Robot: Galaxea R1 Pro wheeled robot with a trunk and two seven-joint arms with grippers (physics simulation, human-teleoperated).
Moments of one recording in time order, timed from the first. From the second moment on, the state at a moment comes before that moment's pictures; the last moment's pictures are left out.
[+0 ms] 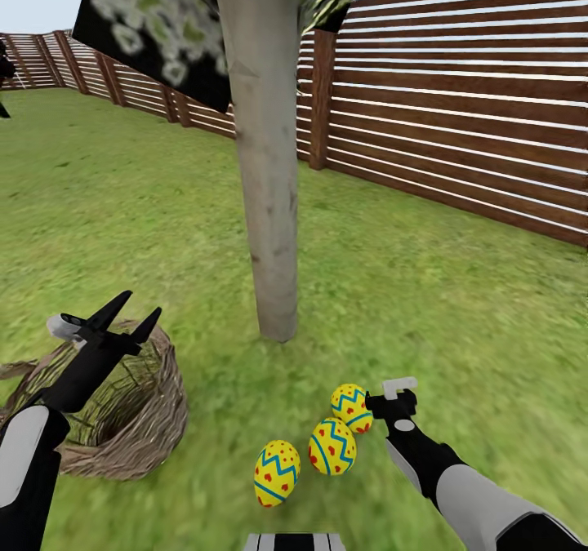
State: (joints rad) left arm -0.38 0.14 0.38 -1.44 1.40 0.83 -0.61; right arm -0.73 -0.03 0.46 -0.31 -0.23 -0.10 -0.29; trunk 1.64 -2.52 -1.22
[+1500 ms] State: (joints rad) left arm -0.37 0.24 0.38 -1.45 1.40 0.93 -0.27; right arm -0.73 -0.02 0.45 -0.32 -0.24 -0.07 -0.29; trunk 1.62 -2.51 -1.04
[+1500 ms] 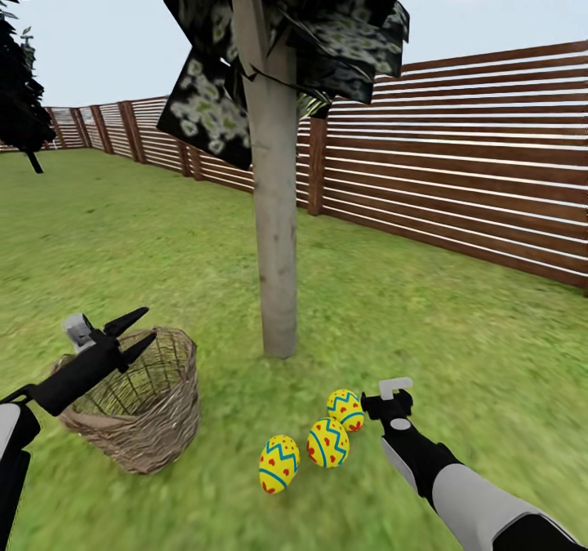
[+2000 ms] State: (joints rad) left arm -0.21 0.39 0.40 -1.46 1.39 1.00 -0.13; right arm -0.73 -0.02 0.45 -0.32 -0.25 0.08 -0.29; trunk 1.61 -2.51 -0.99
